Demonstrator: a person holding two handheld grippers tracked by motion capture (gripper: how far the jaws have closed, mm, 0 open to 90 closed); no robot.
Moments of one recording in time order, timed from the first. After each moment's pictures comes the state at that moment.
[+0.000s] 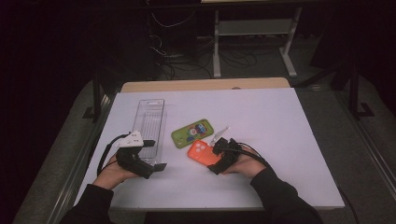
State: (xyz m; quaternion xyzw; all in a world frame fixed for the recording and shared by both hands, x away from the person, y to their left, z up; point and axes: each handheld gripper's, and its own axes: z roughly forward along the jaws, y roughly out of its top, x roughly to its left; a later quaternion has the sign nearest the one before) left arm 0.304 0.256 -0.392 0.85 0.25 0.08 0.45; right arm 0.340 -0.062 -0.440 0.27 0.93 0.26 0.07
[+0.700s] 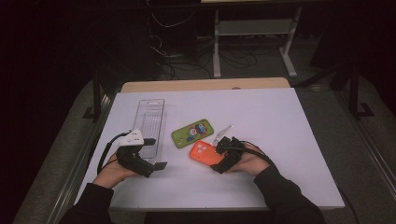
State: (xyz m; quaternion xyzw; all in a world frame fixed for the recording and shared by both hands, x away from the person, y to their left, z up) left arm 0.305 0.252 -0.385 0.85 0.24 0.08 0.46; right arm 0.342 -0.073 -0.430 0.24 0.93 0.26 0.07
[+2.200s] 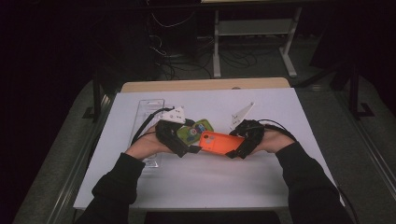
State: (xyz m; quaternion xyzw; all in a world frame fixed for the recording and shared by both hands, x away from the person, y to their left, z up) left arm 0.361 0.144 -0.354 0.88 0.10 0.03 0.46; right arm 0.371 -0.125 -0.376 0.12 0.94 0.31 0.02
